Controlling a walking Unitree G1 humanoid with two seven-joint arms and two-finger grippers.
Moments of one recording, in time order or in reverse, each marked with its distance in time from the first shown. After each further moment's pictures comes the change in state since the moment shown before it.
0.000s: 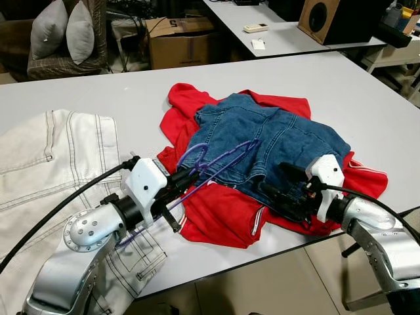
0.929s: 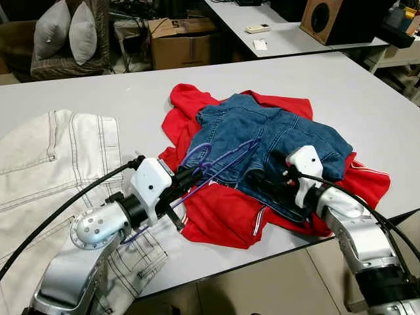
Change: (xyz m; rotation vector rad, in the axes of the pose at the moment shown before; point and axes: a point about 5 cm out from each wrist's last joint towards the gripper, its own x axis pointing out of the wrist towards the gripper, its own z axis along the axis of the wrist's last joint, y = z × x) left arm 0.006 -0.001 -0.003 0.012 -0.012 -0.005; right arm 0.035 -0.004 -0.005 -0.037 -0.014 -0.096
